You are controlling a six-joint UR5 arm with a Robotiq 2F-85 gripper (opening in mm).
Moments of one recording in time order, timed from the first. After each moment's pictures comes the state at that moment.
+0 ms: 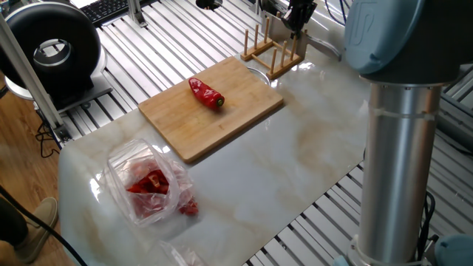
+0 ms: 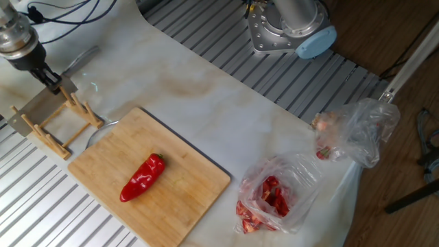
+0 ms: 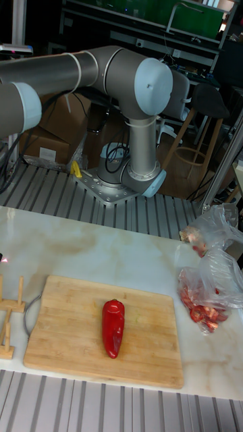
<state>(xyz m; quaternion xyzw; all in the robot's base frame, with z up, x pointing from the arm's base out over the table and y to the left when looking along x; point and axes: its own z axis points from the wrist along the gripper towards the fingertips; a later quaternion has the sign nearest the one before) 0.646 -0.283 0.084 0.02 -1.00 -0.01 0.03</state>
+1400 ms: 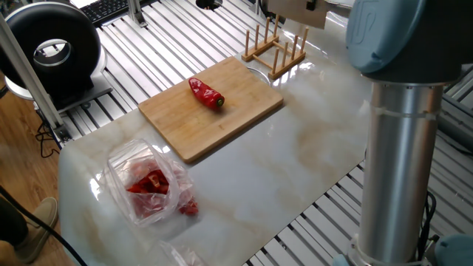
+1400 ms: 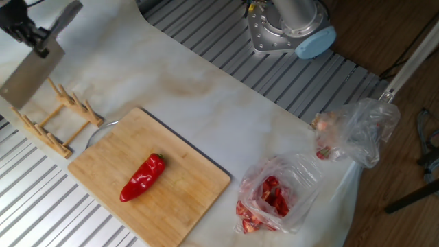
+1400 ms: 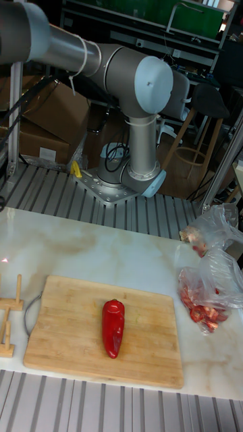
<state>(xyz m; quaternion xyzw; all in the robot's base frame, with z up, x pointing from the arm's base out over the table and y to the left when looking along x) 0.617 -0.277 0.188 0.14 -0.99 -0.01 0.04</state>
